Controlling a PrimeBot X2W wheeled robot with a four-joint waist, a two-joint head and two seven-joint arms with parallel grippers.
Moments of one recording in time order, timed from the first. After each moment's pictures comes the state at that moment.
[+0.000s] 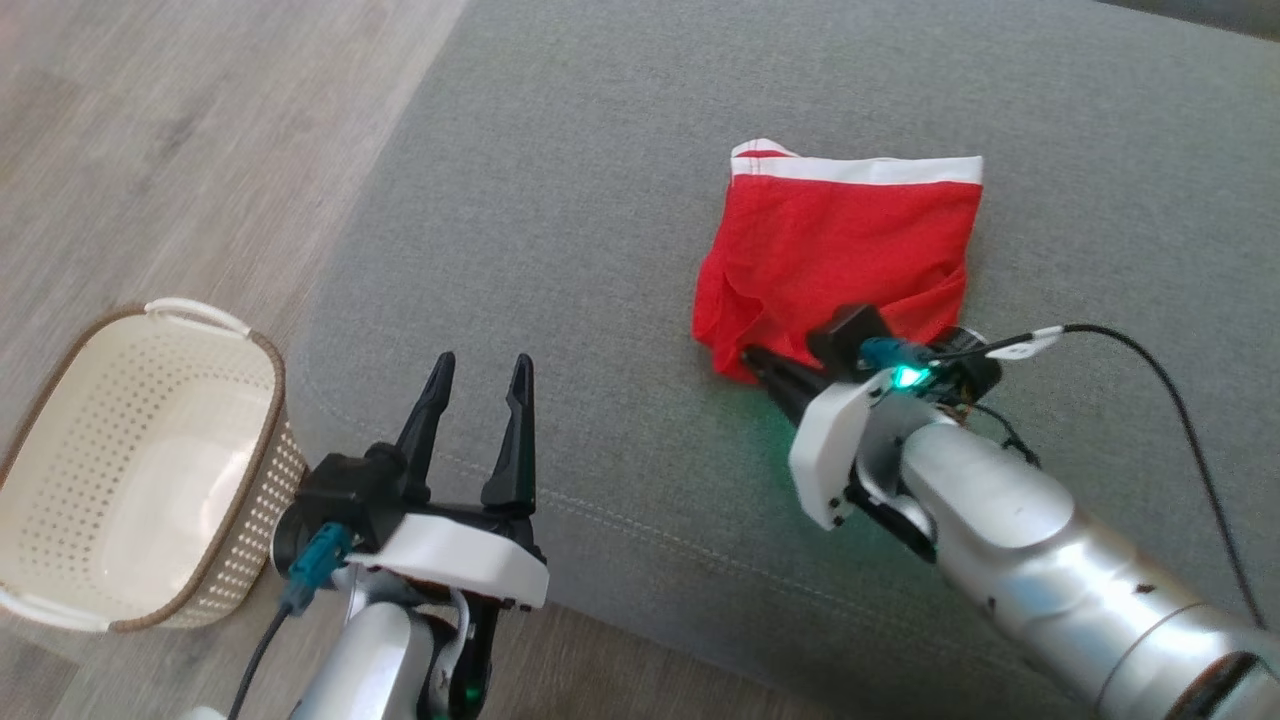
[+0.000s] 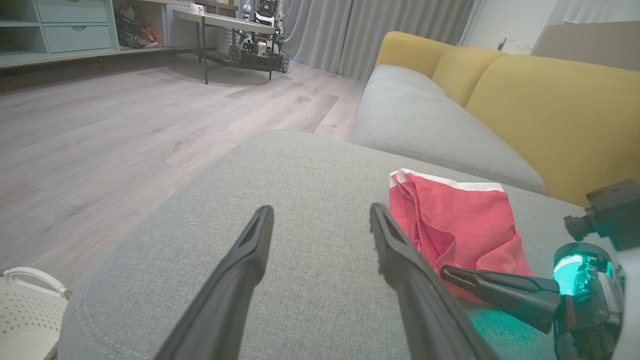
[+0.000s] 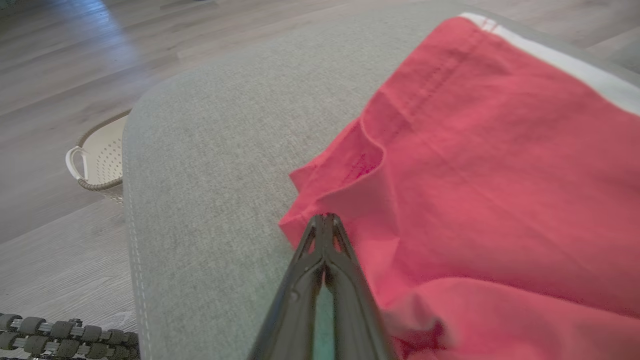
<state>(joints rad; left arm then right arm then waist) -0.13 0.04 -0.38 0.14 -0.32 0.11 -0.26 -0.76 -0.15 0.94 0.91 0.57 0.13 -0.17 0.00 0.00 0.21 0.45</state>
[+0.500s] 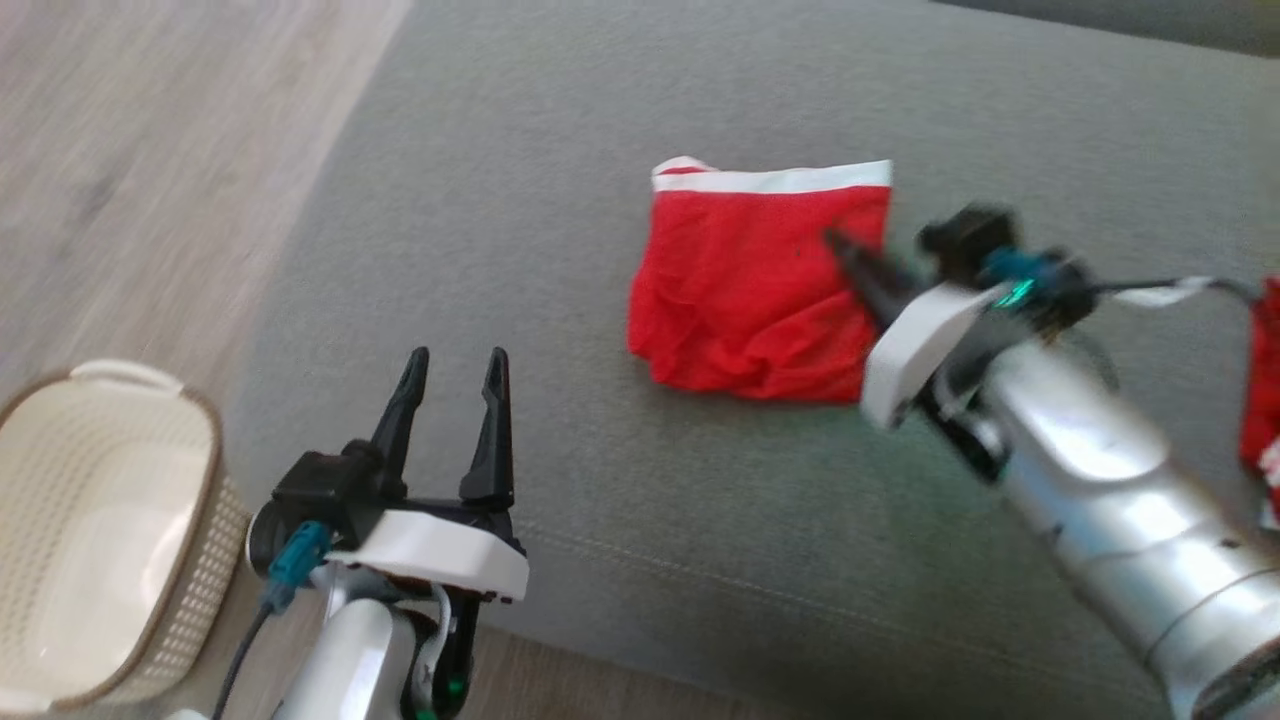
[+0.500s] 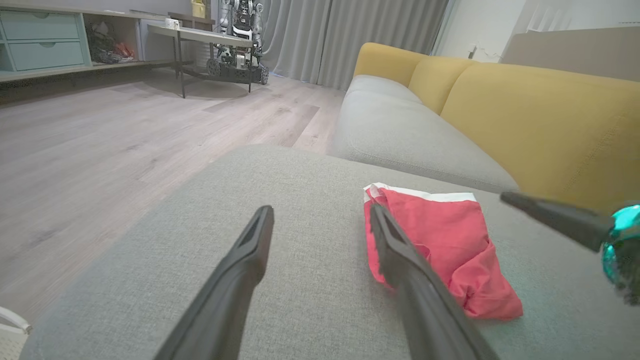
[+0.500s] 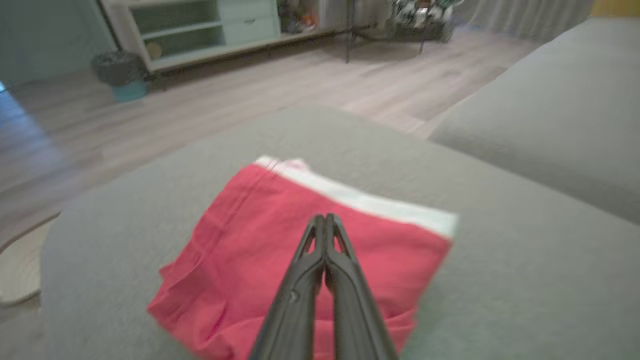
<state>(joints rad) -0.12 0.04 -0.34 0.14 -0.30 0.10 -0.26 -0.80 -0.23 0.77 0.86 0.60 0.13 -0.25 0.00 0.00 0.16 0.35</state>
